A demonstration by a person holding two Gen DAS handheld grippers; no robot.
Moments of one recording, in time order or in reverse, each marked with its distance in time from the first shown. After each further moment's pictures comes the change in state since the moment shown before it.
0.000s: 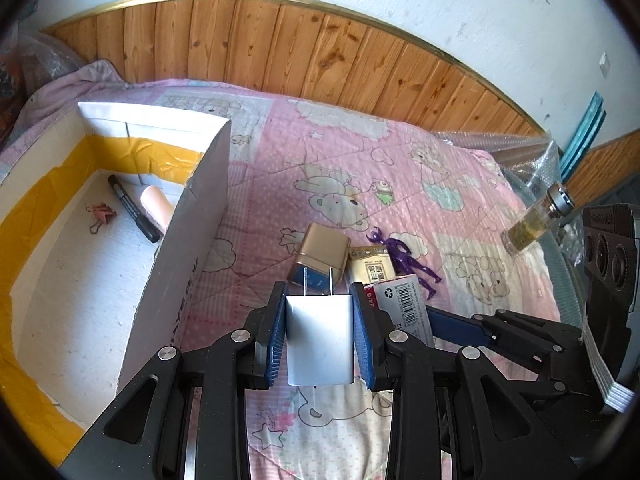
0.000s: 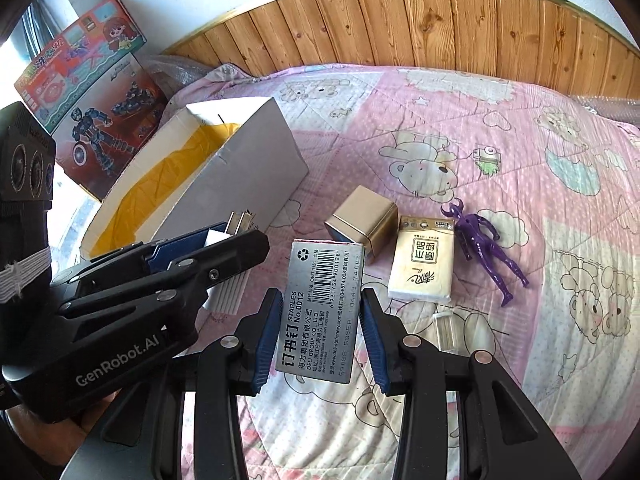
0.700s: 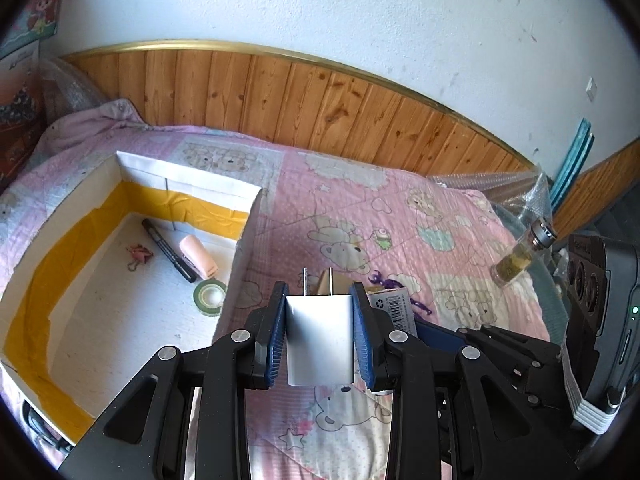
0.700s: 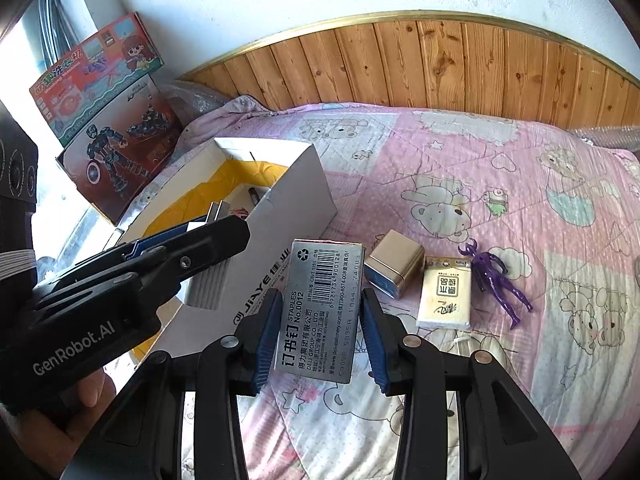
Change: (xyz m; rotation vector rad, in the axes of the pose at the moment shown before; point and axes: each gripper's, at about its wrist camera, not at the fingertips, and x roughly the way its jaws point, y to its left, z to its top) left arm -0.065 0.019 0.013 0.001 -0.145 0.011; right arm -0.023 0.046 0.012 -0.059 -0.129 -0.003
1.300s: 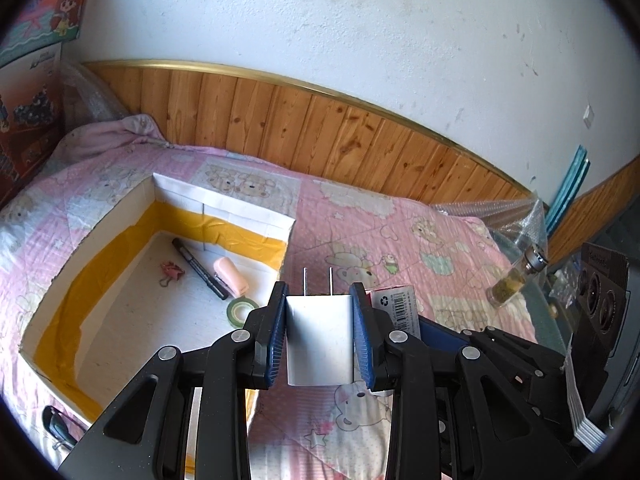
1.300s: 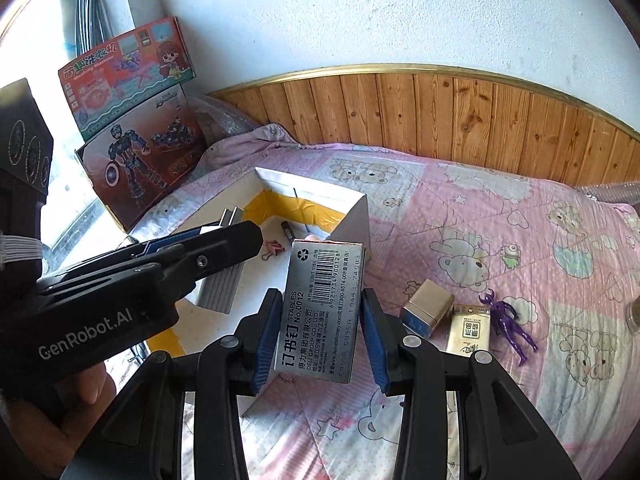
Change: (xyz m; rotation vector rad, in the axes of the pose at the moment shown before) left arm -0.044 0.037 0.012 -0.041 -0.074 -0.009; right arm -0.020 0.061 0.014 -0.103 -0.122 0.002
